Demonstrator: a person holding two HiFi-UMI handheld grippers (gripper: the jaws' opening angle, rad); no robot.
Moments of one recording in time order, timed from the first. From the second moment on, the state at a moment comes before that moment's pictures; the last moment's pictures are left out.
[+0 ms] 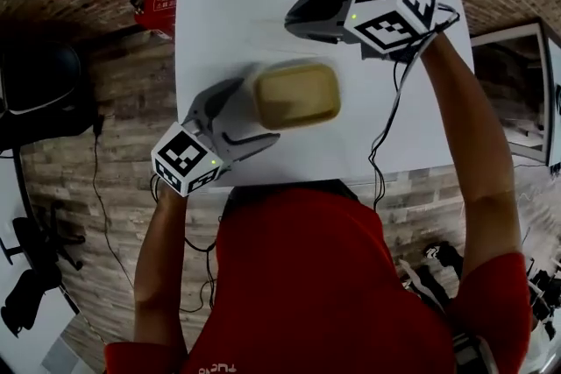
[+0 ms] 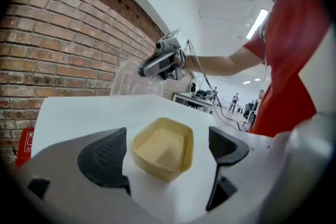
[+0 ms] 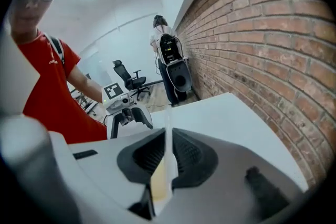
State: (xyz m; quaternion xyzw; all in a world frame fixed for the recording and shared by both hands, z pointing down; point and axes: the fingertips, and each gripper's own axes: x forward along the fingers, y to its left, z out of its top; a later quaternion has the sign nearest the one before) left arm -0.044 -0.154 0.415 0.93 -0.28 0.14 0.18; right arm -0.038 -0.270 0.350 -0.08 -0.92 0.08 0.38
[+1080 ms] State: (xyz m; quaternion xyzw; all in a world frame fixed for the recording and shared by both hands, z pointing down) left arm -0.050 -0.193 0.378 0.90 -0.41 0.07 0.15; right arm -0.038 -0.332 0.430 0.11 -0.90 -0.15 0.39
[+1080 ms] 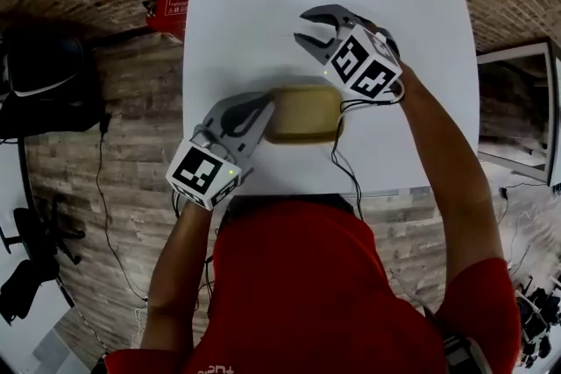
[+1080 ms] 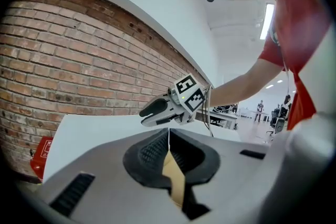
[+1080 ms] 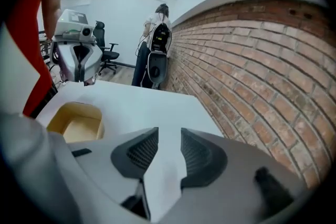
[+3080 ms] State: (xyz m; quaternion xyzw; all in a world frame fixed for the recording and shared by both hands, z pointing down) left arm -0.013 -0.157 0.269 0.93 -0.37 0.02 0.06; right arm 0.001 -0.157 0.271 0.24 -0.97 0.05 0.02
